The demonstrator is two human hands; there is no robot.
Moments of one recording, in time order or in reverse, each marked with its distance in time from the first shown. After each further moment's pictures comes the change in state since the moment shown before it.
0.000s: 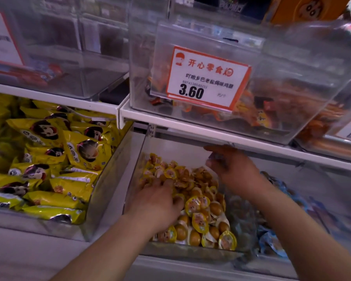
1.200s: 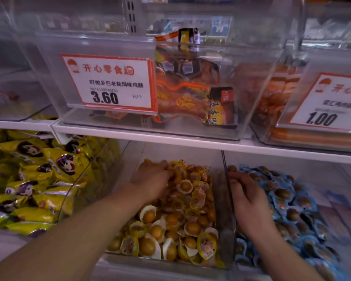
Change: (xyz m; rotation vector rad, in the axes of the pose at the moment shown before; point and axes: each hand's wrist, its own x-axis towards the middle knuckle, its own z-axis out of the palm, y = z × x) left_hand 0.079 0.024 -0.019 0.474 -0.068 0.192; right_hand -0.066 0.072 0.024 0.458 0.333 0.305
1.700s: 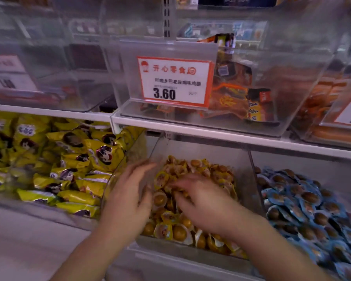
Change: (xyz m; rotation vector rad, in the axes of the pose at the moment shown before) left_hand -0.156 -0.021 -0.004 -0.776 0.704 -0.245; right_hand -0.030 -0.103 0.073 -0.461 -0.675 -0.581
